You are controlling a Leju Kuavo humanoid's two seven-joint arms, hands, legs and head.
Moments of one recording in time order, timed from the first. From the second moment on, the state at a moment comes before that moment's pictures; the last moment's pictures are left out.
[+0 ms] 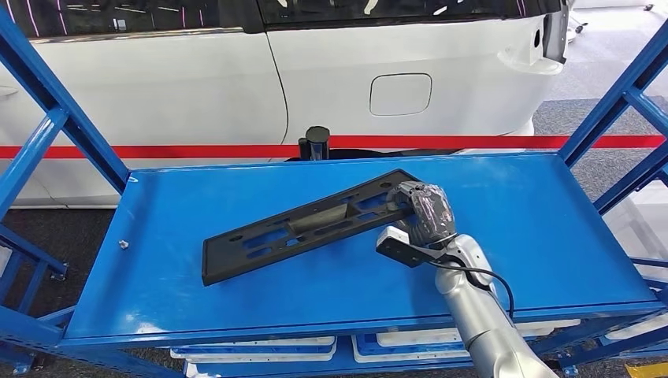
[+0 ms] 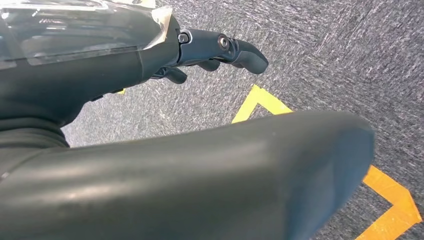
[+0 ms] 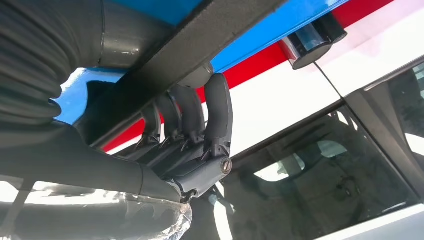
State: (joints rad) left arm -0.12 -0.24 1.33 -0.19 -0.63 0.37 -0.10; right arm -0.52 0.00 0.17 -0.81 0.91 -0.36 -0.54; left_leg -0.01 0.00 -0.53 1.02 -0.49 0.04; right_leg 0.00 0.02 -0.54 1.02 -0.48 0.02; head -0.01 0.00
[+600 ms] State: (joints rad) left arm -0.12 -0.24 1.34 -0.19 -0.61 0.40 -0.13; right arm -0.50 0.00 0.17 -0.83 0.90 -0.38 -0.53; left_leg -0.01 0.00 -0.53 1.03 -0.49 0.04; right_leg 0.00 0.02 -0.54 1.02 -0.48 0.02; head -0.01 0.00
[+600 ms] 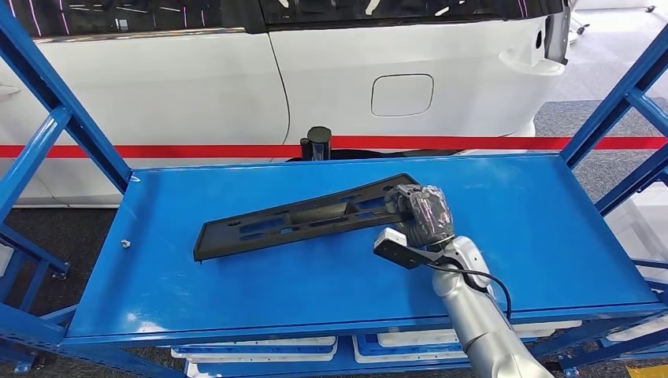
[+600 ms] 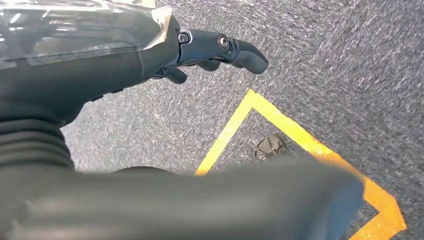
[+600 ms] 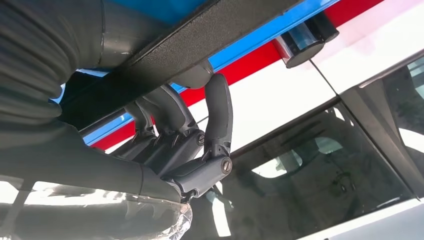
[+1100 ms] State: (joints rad) left arm -0.11 -0.24 1.33 -0.19 -0.64 0.43 -0.11; right arm -0.42 -0.01 0.17 -0.98 0.86 -0.39 -0.52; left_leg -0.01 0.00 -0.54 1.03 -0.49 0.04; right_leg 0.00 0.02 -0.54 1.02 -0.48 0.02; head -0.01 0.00
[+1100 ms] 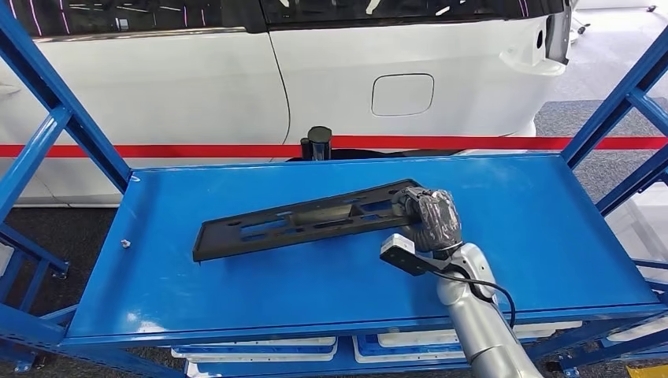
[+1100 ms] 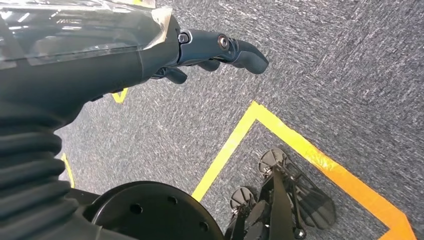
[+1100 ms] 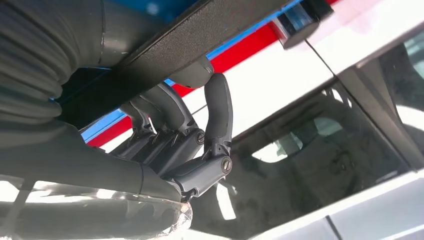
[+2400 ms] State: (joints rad) left arm -0.11 -0.24 1.33 -0.19 -0.66 0.42 -0.06; right arm -0.05 0.10 0.11 -1.72 -0.13 0.00 -0.63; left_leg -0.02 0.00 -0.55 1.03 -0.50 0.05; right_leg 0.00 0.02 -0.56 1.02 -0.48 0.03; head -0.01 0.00
